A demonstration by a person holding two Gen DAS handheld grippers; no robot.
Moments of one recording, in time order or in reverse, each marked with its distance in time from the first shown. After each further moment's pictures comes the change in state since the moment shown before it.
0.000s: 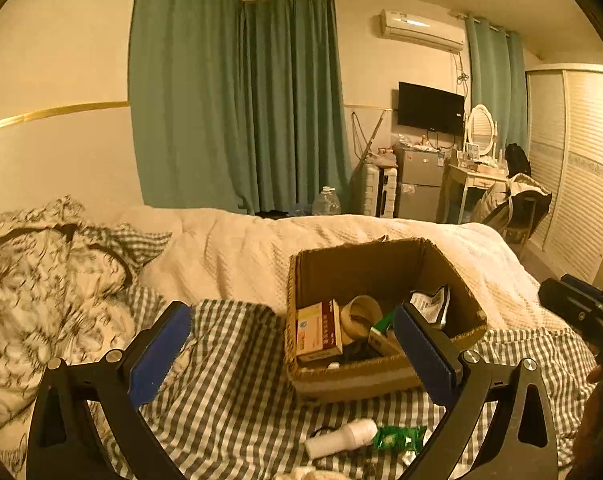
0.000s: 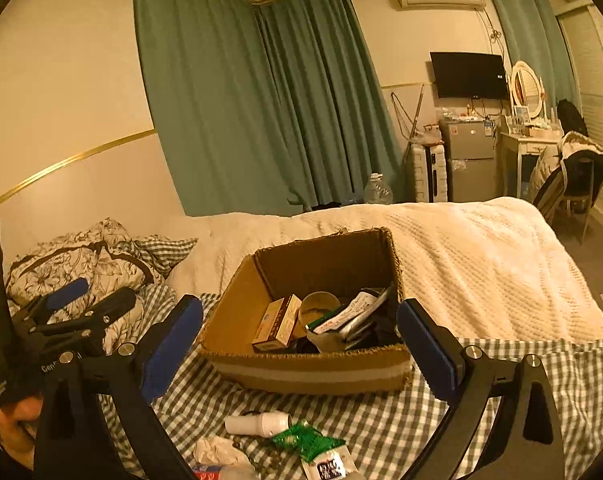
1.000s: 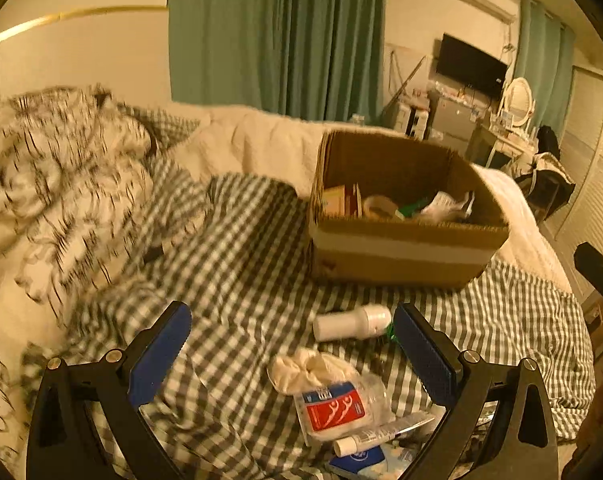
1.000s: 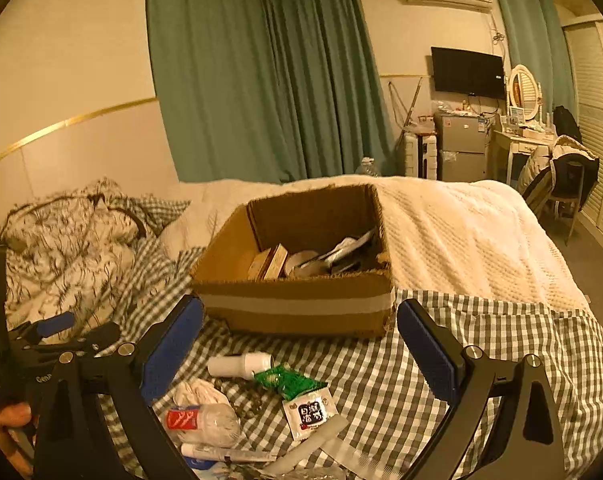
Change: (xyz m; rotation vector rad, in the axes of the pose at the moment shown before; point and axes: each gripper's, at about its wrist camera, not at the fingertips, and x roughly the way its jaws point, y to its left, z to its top) left arm 0.001 0.014 -0.102 -0.147 0.289 0.052; right arm -0.014 0.007 -0.062 -0.063 0.083 -0.044
